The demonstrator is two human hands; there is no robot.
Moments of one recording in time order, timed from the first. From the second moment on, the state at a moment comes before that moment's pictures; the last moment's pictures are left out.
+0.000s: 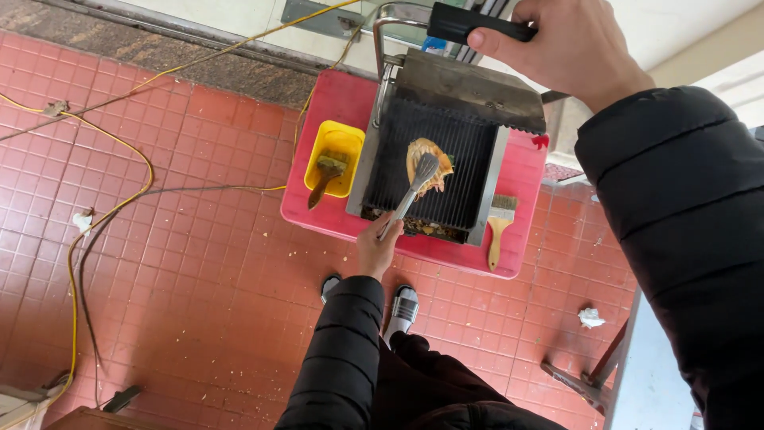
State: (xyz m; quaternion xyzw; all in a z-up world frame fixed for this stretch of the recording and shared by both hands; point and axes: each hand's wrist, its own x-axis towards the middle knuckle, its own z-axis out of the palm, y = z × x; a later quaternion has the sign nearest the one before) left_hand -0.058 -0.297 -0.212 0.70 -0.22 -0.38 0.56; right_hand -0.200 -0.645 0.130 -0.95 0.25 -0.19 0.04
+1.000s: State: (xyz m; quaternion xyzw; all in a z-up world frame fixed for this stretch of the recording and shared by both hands) left_hand -0.062 -0.275 -0.152 0.81 -0.22 -0.33 0.43; right_hand -0.199 -0.642 0.130 -0.95 0.26 -0.19 0.04
